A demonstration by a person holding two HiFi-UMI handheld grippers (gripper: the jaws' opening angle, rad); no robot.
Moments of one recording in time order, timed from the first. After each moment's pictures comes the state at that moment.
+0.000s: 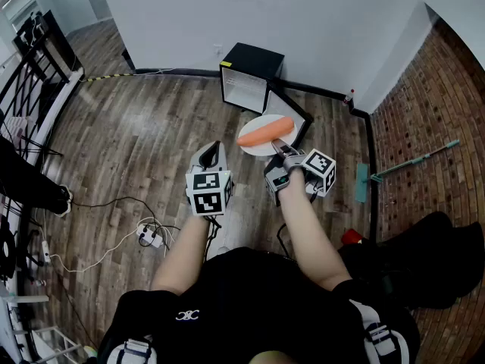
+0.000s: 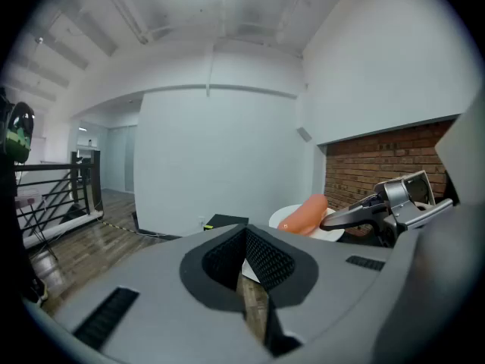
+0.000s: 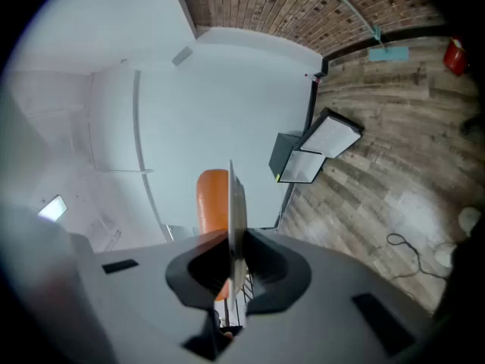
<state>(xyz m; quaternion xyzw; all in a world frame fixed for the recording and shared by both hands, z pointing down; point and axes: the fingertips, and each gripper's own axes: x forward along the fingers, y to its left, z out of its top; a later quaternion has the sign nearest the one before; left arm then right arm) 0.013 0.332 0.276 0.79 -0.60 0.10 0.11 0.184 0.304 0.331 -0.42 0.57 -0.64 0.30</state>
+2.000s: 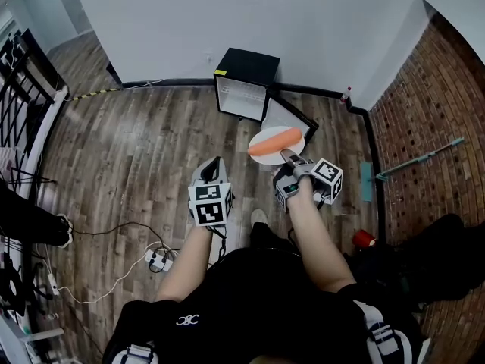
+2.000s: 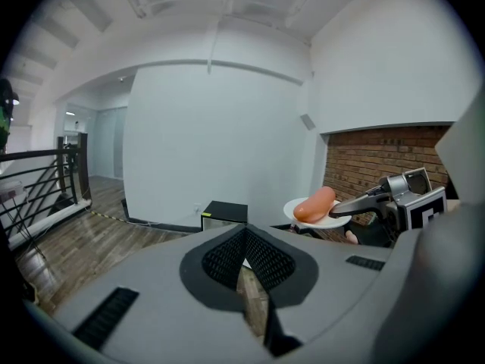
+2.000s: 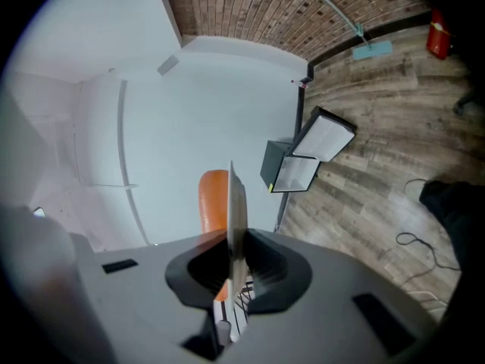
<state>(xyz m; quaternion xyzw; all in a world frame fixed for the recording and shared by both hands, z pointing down) -0.046 0.233 0.339 0.80 -0.56 0.13 0.15 0.159 0.220 0.382 -0.46 0.52 -0.64 0.32</state>
